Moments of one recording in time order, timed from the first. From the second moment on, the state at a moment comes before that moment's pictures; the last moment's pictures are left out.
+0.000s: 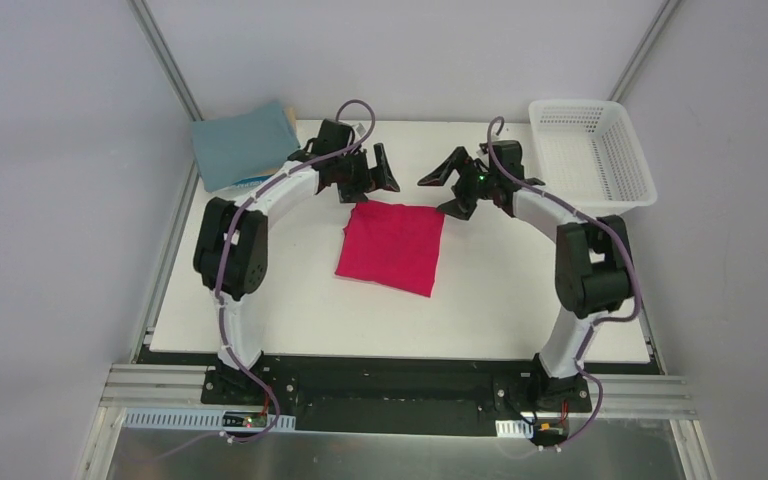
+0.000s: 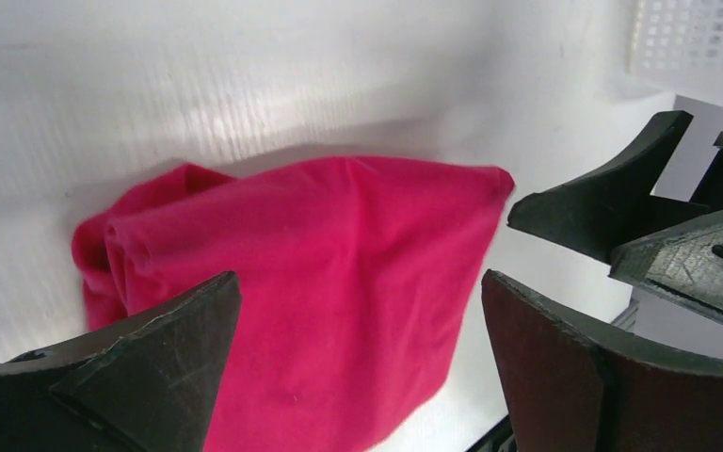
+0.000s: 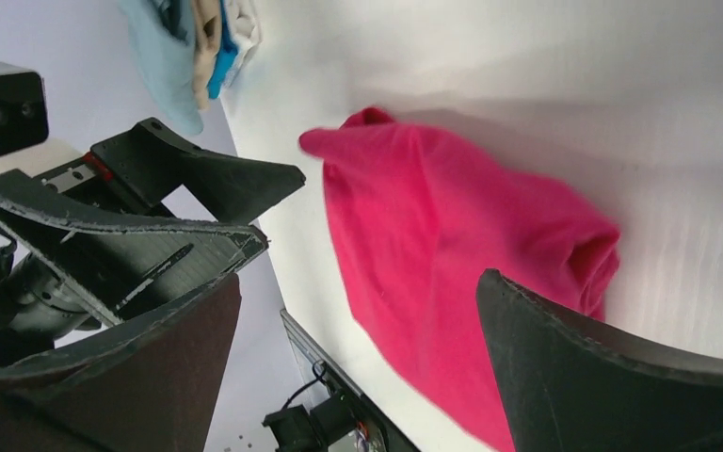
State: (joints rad) left arm -0.39 1.92 1.52 -0.37 0.36 -0.61; right arm 0.25 1.78 1.21 -0.12 -0.60 0.96
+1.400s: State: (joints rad) left arm -0.34 1.63 1.10 -0.38 0.17 -0.52; right arm 0.00 1.20 0.77 -0.37 -0.22 0.84
